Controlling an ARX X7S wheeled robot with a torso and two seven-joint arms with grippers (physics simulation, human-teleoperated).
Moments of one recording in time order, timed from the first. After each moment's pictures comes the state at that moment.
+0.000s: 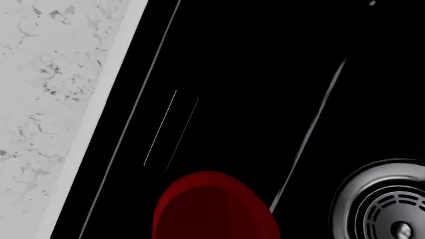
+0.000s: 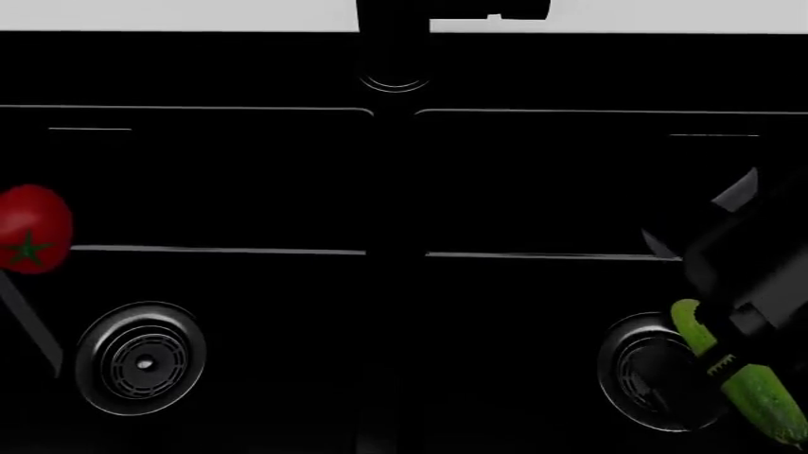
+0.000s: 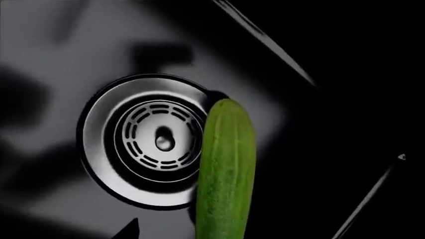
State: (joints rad) left arm -0.73 -0.90 0.61 0.17 0.06 -0.44 0.30; right arm 1.62 0.58 -1.64 0.65 0.90 1.13 -0.33
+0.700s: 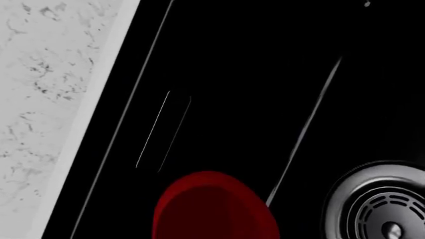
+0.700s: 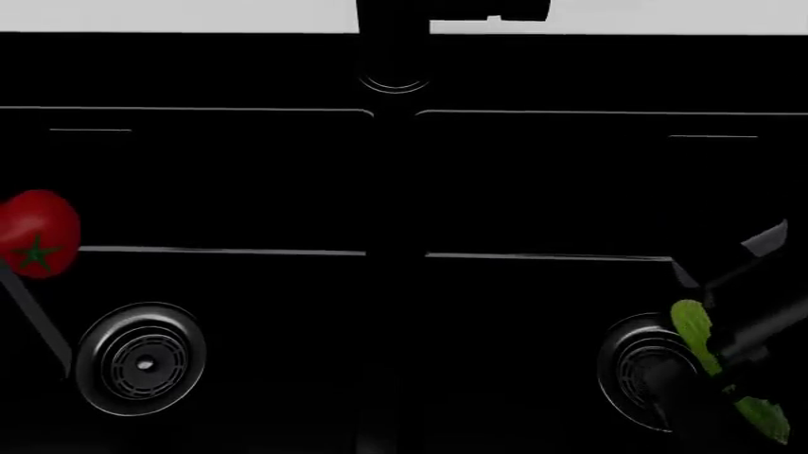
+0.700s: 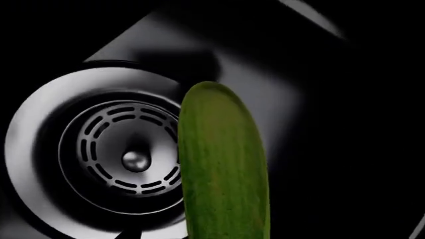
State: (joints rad) left arm -0.74 -0.88 0.62 0.19 0.07 -0.49 0.31; right arm 1.47 0.43 -1.69 1.14 0.96 0.87 -0.42
